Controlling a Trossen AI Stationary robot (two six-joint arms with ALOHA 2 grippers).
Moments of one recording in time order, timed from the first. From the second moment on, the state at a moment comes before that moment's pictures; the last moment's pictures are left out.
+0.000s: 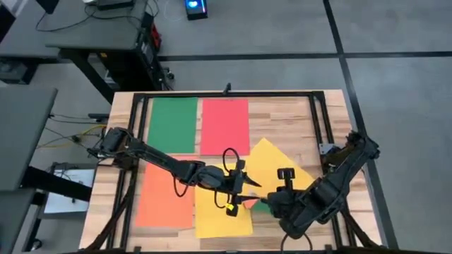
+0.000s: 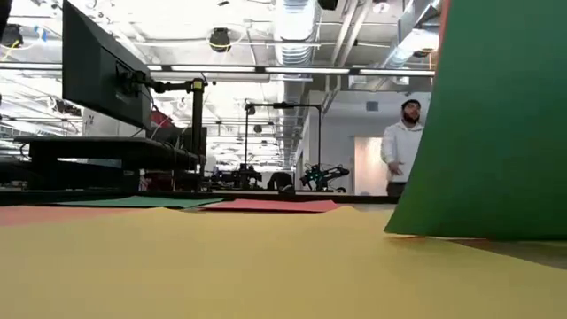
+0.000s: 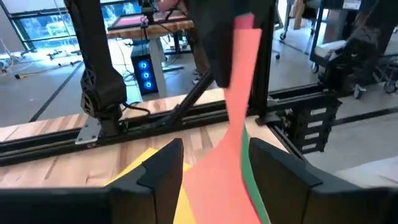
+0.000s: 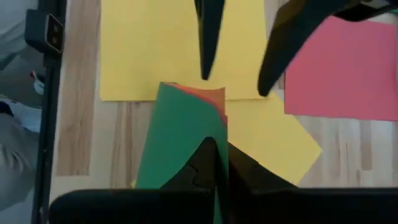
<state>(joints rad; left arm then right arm) -0.33 1.85 1.30 0.43 -0.17 0.09 0.73 1.79 1.95 -1.48 0.44 0.59</state>
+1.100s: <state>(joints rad) -0.31 1.85 1.30 0.40 -0.27 0.01 0.70 1.79 1.95 -1.43 0.44 0.60</state>
